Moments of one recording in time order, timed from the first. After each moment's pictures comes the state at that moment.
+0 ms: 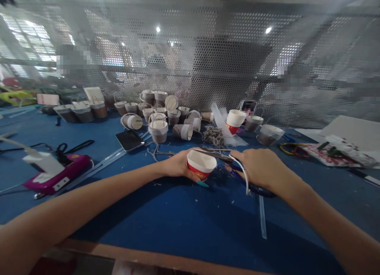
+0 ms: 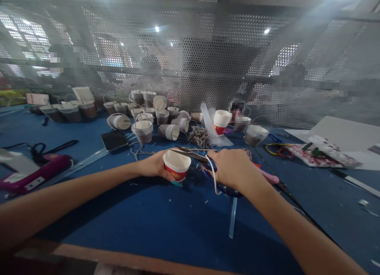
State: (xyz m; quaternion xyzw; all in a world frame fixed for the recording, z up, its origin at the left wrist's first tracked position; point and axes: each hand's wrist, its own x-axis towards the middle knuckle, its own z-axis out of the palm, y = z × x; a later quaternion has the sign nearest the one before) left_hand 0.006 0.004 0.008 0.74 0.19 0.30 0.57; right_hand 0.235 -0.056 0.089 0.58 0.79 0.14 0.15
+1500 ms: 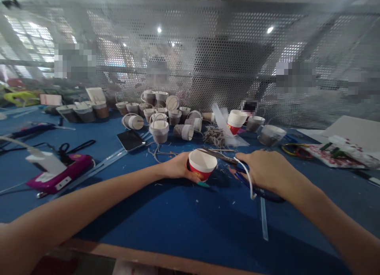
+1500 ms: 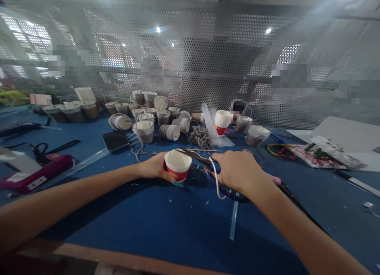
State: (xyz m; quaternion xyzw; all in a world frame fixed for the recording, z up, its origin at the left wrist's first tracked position) left_hand 0.003 0.001 0.007 0.75 0.22 0.27 0.56; right_hand 0.239 -0.059 0.091 0.60 0.78 0.11 0.13
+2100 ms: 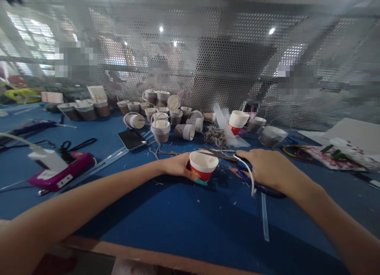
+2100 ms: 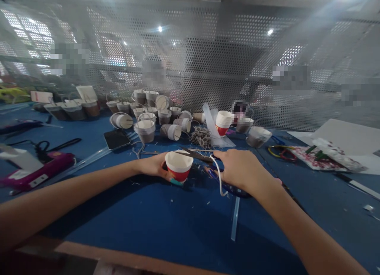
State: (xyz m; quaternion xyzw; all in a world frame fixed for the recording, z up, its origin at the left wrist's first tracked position) left_hand 0.000 0.004 0.012 0.73 0.15 0.22 0.62; right_hand 0.248 -0.051 0.087 0.59 0.80 0.09 0.08
